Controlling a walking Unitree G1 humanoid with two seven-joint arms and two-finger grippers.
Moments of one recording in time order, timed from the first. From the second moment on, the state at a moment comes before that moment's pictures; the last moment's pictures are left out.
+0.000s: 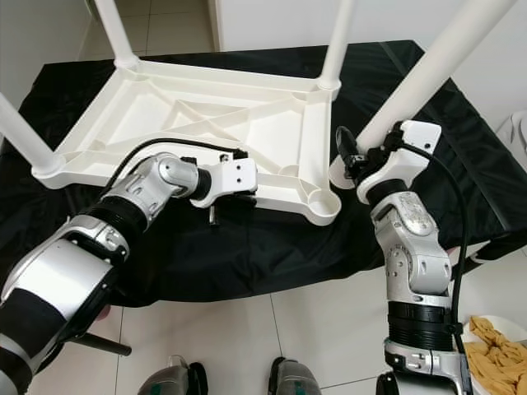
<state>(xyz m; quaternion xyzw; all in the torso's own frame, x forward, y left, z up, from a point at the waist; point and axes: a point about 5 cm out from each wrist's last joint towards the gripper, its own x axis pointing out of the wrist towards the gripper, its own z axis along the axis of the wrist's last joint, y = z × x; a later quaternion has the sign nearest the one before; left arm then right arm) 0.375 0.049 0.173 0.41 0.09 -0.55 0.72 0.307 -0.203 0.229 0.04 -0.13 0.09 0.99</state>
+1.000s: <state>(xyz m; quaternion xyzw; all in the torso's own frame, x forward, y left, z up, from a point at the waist) 0.366 0.075 0.165 0.37 0.09 -0.59 0.71 0.313 -0.198 0.226 0.05 -0.10 0.10 0.99</state>
